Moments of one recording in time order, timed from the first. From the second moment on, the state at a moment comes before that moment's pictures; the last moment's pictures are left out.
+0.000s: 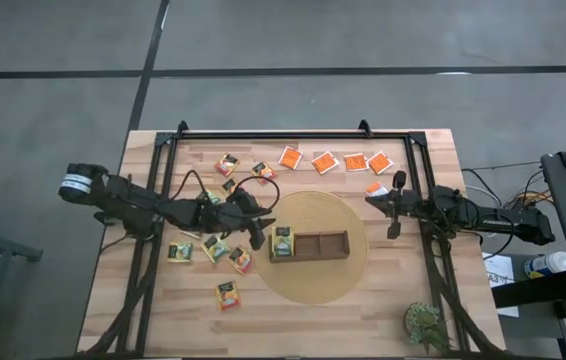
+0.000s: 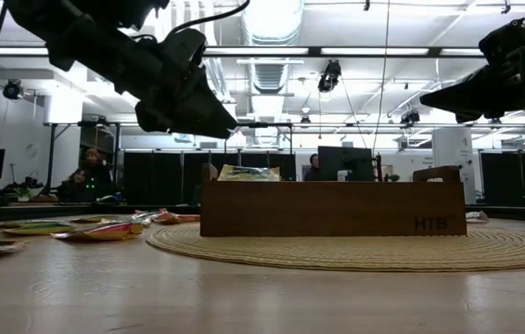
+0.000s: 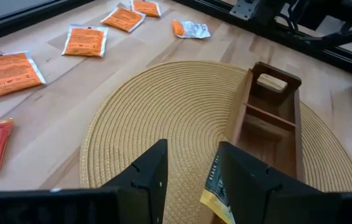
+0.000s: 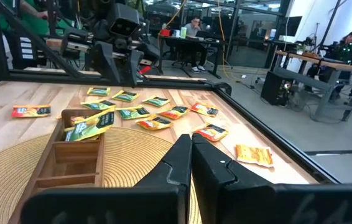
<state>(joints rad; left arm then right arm) -0.11 1.39 0.63 0.29 -0.38 -0.45 -0.12 0.07 0.01 0.02 0.08 -0.09</state>
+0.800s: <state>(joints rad) -0.05 1.50 0.64 0.36 -0.27 -0.48 -0.12 0.07 0.01 0.02 0.08 -0.09</state>
